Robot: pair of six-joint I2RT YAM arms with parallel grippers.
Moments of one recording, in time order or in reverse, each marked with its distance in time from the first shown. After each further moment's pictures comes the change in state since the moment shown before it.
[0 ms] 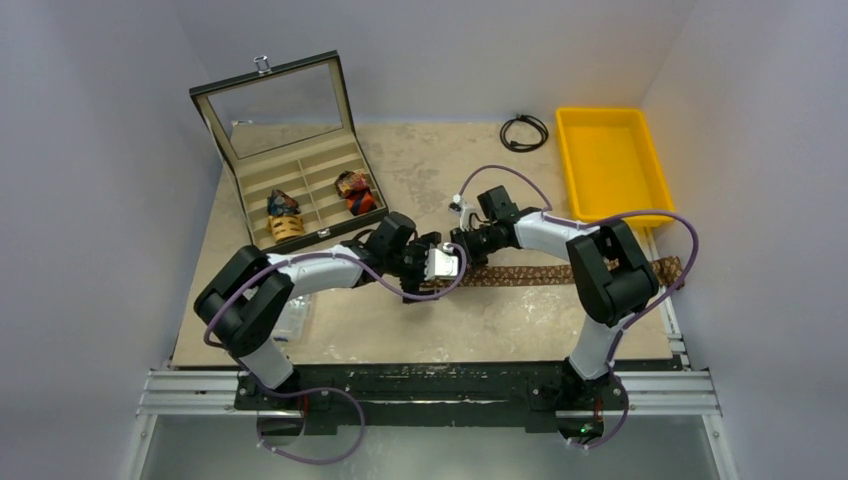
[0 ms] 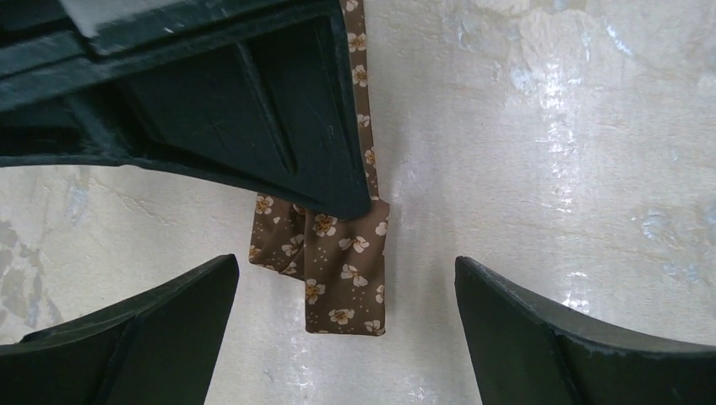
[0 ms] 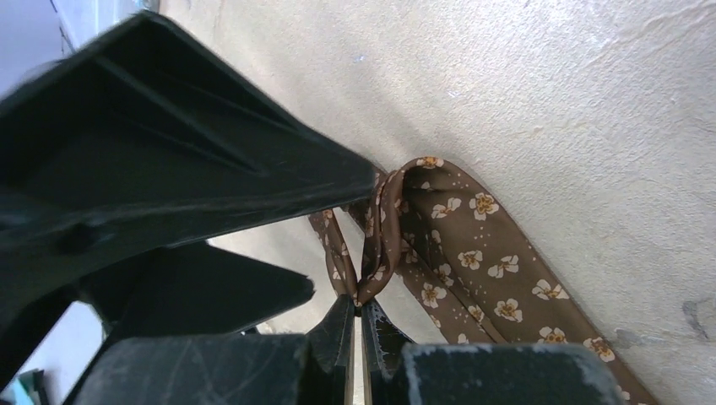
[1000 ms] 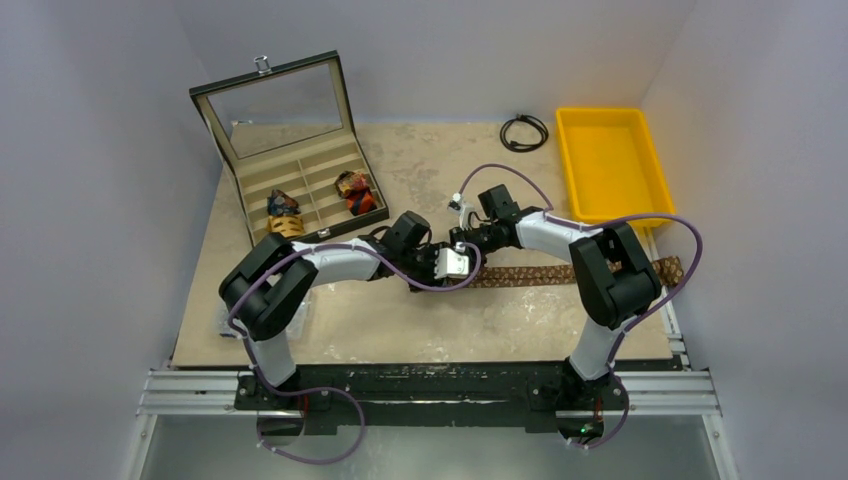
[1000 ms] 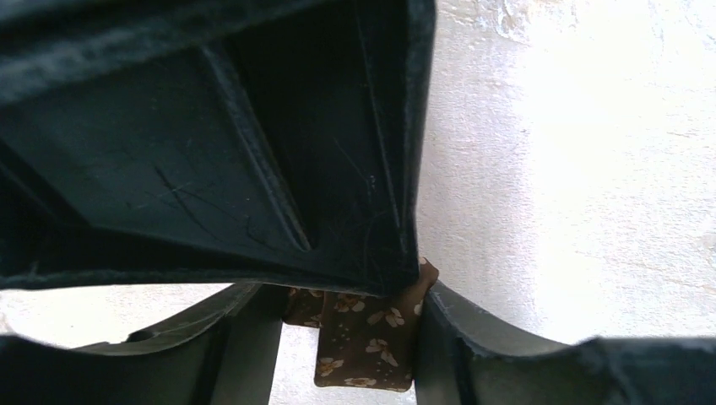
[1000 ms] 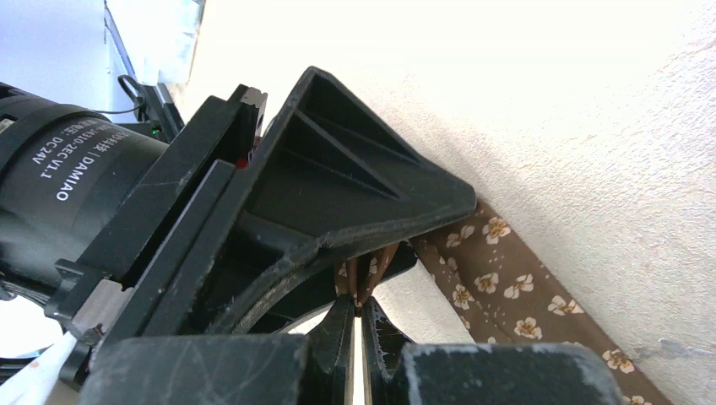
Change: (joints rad) left arm -0.026 0.153 0.115 -0.055 -0.073 0.013; right arm 0.000 -0.021 0.000 -0.003 -0.073 -0.005
